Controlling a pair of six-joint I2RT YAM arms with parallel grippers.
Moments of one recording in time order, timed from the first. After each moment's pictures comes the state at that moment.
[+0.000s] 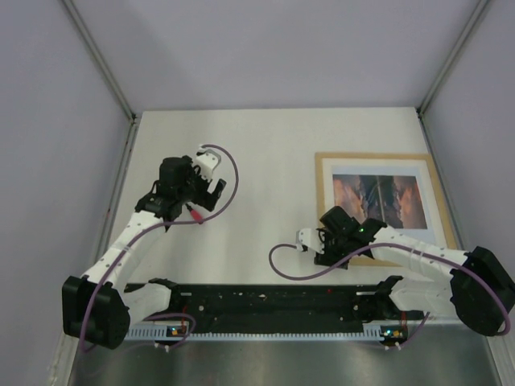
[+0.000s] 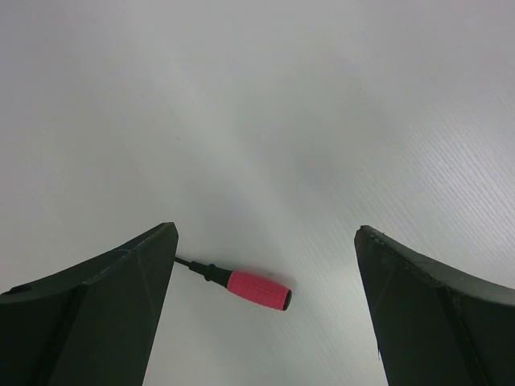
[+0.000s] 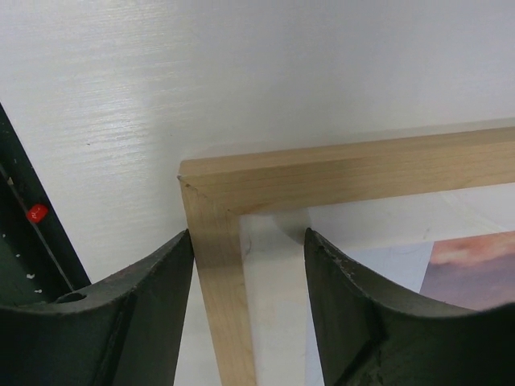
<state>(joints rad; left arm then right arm) -0.26 1.11 0.82 -0.31 0.17 0.32 0.76 1.14 0.55 -0.62 -0.11 -0.71</state>
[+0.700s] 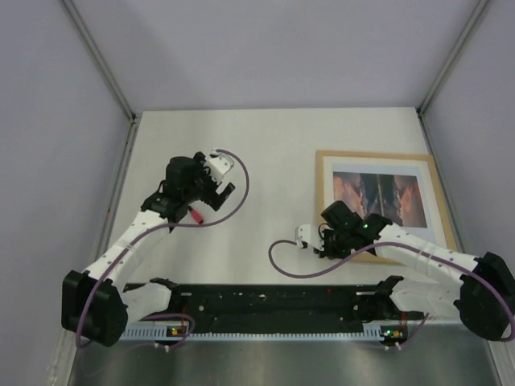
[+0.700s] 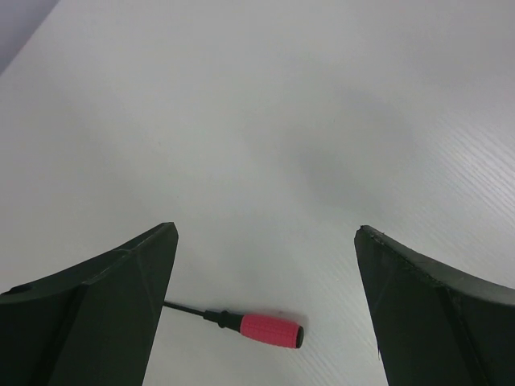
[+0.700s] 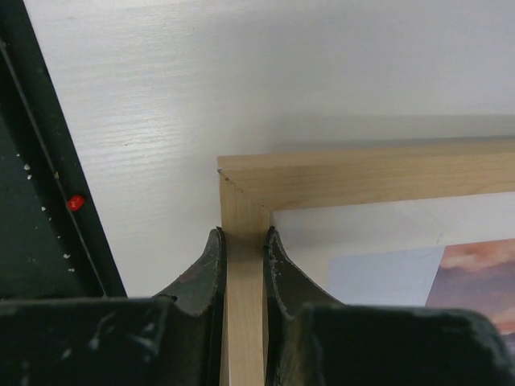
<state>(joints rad) -0.32 1.12 0.81 -0.24 0.22 0.43 0.76 1.13 0.61 -0.68 -0.16 -0.72</state>
